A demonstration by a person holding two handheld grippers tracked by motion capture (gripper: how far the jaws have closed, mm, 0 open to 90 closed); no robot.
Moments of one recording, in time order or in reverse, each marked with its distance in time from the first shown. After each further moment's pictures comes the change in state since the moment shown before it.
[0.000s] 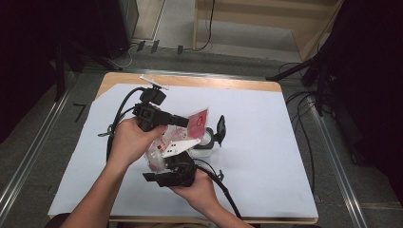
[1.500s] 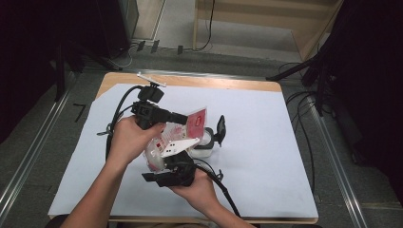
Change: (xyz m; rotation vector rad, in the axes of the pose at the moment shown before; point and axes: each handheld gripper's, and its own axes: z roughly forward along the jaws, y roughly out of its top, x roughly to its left) left arm 0.005 0.002 -0.003 -0.029 -0.006 -0.016; right arm 0.001 0.003 0.000 0.010 0.011 -0.010
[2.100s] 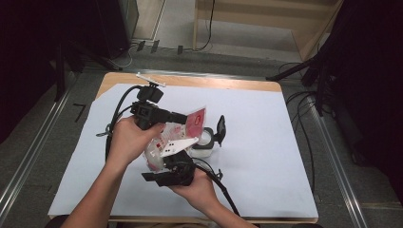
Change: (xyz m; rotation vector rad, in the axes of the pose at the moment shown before) left arm -0.003 -0.001 -0.003 -0.008 0.016 0.018; right arm 0.000 0.002 0.001 0.009 -0.007 -0.008
